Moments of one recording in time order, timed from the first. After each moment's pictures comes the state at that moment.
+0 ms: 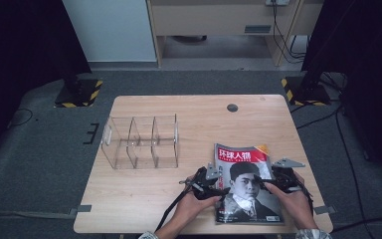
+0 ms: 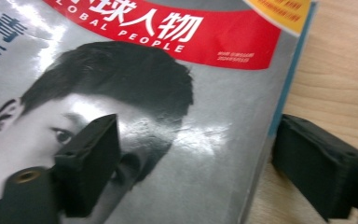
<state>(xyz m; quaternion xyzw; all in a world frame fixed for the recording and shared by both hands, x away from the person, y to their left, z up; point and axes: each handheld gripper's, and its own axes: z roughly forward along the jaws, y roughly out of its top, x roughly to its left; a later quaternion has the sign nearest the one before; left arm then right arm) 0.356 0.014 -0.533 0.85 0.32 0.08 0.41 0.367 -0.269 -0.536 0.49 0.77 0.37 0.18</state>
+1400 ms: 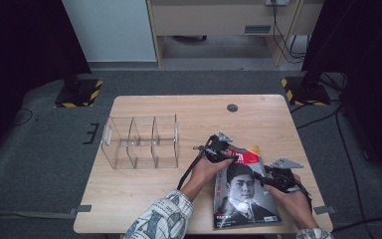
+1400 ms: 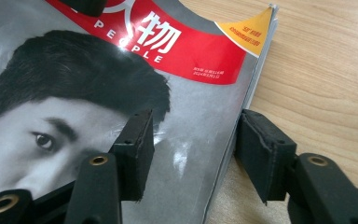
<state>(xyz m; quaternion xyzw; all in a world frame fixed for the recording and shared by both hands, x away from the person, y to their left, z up) 0.454 -0.024 -0.503 0.85 0.34 0.04 0.40 0.368 -0.264 -0.536 0.46 0.78 0.38 0.19</state>
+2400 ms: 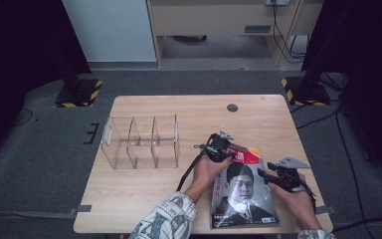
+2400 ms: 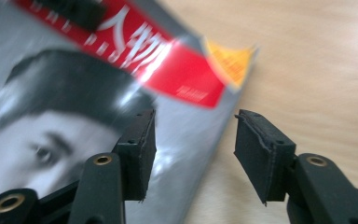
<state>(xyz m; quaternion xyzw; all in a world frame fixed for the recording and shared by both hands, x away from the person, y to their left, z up) 0.448 -0.027 -0.487 0.85 0.35 0.05 0.39 0.365 -0.277 -0.523 0.47 0.75 0.41 0.22</state>
